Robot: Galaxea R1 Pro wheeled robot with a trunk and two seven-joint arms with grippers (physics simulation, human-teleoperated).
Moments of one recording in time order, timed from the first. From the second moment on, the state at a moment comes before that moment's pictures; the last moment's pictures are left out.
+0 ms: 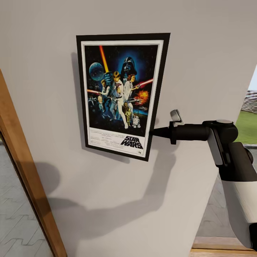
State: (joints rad) left arm 0.04 0.06 0.08 -0.69 0.00 -0.06 -0.01; right arm -0.98 -0.25 0.09 -1.49 -0.19 0.87 1.31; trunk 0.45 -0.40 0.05
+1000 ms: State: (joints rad) left arm 0.04 0.05 0.08 -0.69 0.00 -0.06 0.00; right arm -0.98 -0.25 0.09 -1.48 -0.18 0.87 1.31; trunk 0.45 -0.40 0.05
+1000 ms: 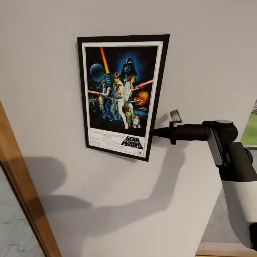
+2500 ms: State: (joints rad) left arm 0.04 0.05 0.08 -0.69 0.00 -0.06 0.00; right arm -0.98 -0.25 0.09 -1.49 -0.20 0.89 1.31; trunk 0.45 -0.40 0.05
